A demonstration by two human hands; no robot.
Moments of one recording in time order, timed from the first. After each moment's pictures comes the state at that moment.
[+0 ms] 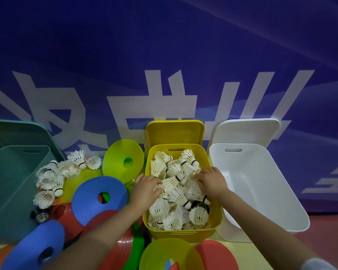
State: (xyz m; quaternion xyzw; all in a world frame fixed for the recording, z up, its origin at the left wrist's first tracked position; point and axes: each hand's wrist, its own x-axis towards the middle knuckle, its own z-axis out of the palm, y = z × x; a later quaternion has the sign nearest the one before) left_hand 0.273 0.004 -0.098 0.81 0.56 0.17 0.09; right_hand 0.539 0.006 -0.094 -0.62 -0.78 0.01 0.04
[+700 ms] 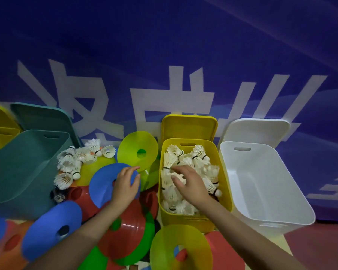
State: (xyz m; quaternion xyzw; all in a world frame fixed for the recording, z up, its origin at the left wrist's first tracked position) left_hand 0.176 -0.032 -0.096 0.68 0.60 0.37 0.18; right_hand 0.413 -0.055 -0.054 -0.55 -0.74 0.21 0.34
